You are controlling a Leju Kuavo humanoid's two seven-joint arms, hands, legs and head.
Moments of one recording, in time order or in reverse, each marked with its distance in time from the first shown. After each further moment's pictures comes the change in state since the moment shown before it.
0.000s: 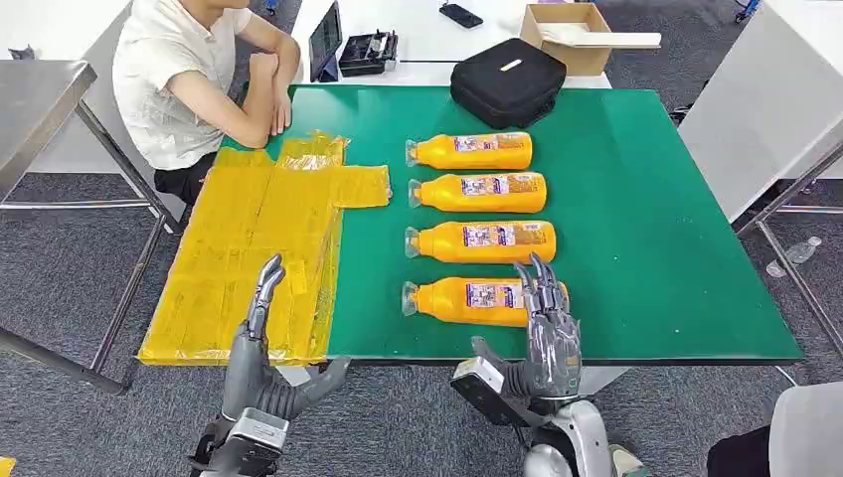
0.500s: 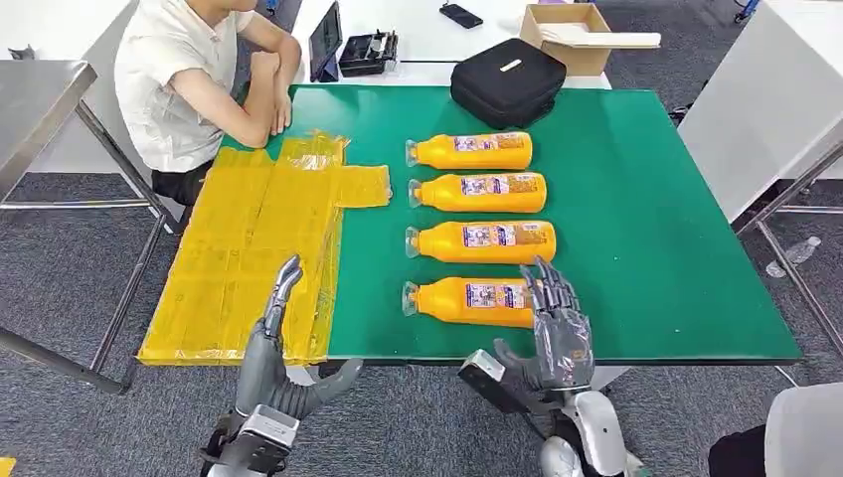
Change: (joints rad) left arm -0.032 0.006 -0.030 0.058 0.031 -0.017 -0.015; right arm -0.052 -0.124 -0.023 0.124 0.153 -0.012 0.103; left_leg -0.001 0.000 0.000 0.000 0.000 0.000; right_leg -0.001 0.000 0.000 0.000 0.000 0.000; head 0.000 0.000
